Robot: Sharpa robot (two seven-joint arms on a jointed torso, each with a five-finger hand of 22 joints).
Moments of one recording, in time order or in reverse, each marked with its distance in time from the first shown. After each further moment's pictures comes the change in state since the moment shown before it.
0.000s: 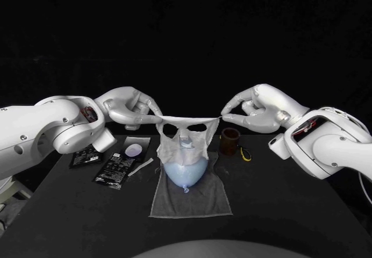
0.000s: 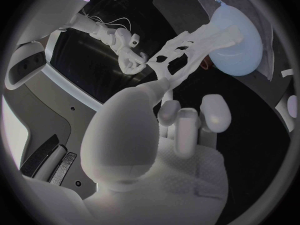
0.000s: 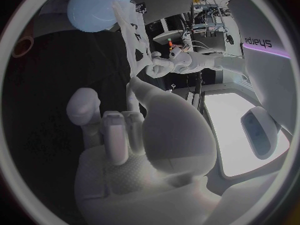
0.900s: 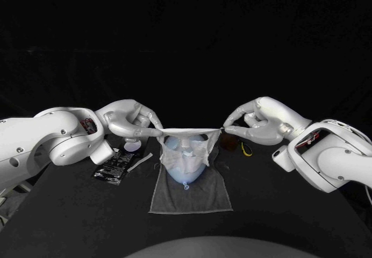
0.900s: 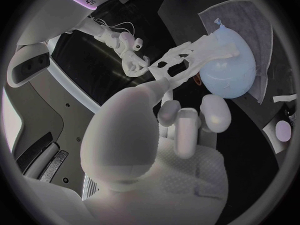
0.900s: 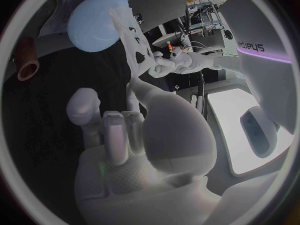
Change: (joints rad) left arm -0.044 -0.043 -0.018 0.065 0.008 0.033 -0.007; left_hand -0.003 -0.003 0.000 0.000 0.000 -0.002 -0.002 0.000 0.004 0.000 0.000 0.004 0.005 0.000 0.000 0.000 0.000 0.000 0.000 0.000 0.000 0.002; right arm -0.060 -0.051 -0.012 0.055 0.000 0.005 -0.006; right_hand -0.003 -0.003 0.002 0.002 0.001 0.000 -0.004 0.000 0.000 0.000 0.000 -0.003 0.000 0.000 0.000 0.000 -0.001 0.000 0.000 0.000 0.000 -0.001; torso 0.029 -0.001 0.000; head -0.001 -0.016
